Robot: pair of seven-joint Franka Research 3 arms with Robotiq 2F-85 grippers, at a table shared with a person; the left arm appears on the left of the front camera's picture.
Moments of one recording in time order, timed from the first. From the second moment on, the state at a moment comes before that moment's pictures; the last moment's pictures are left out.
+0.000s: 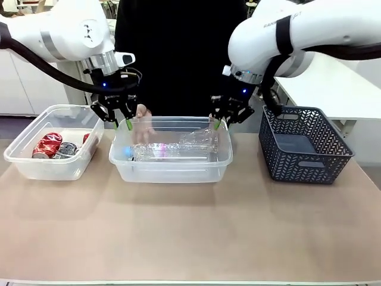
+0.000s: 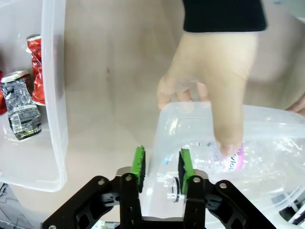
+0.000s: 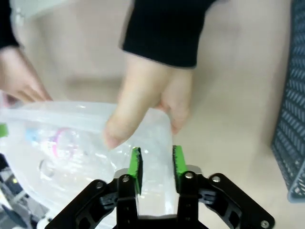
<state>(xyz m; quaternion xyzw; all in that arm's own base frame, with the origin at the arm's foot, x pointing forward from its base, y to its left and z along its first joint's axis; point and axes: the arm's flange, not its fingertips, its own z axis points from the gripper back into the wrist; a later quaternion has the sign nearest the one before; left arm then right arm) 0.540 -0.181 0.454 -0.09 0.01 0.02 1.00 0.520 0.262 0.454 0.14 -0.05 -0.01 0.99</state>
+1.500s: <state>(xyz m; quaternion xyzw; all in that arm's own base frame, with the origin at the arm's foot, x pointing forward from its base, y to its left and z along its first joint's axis) 0.438 -0.175 0.515 -0.14 -0.12 -0.05 0.98 0.424 0.186 0.522 0.25 -0.20 0.04 0.95</state>
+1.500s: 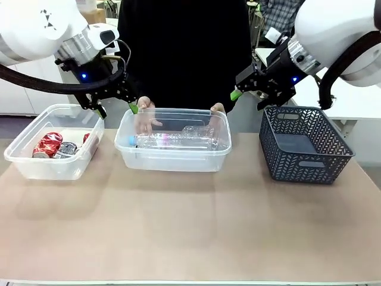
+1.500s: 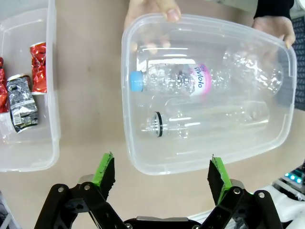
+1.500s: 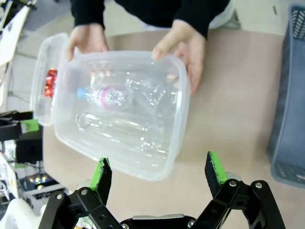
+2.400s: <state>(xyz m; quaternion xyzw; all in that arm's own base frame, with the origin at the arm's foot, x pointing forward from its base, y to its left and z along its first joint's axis) 0.325 -0.023 0.566 -0.58 -0.20 -0.13 0.78 0.333 0.017 0.562 0.59 -0.10 -0.09 0.80</state>
